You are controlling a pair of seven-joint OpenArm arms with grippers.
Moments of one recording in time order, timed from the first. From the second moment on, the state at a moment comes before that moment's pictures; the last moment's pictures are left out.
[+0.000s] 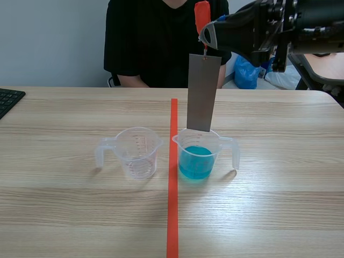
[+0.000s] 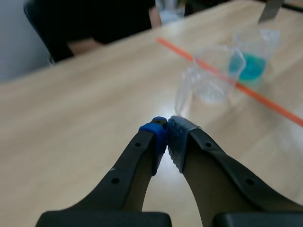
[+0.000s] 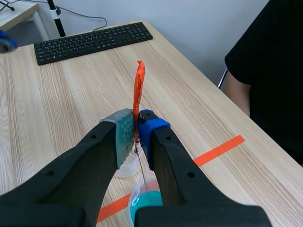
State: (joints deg) left arm 40.5 -55.6 -14.8 75.9 -19.6 -45.1 -49.9; right arm 13.1 34.5 -9.9 103.2 53.5 43.6 -32.8
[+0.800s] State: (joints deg) left arm 5.0 -40.3 16.9 81.1 -23.1 -45.1 -25.3; right arm 13.1 34.5 -9.9 103.2 53.5 43.6 -32.8
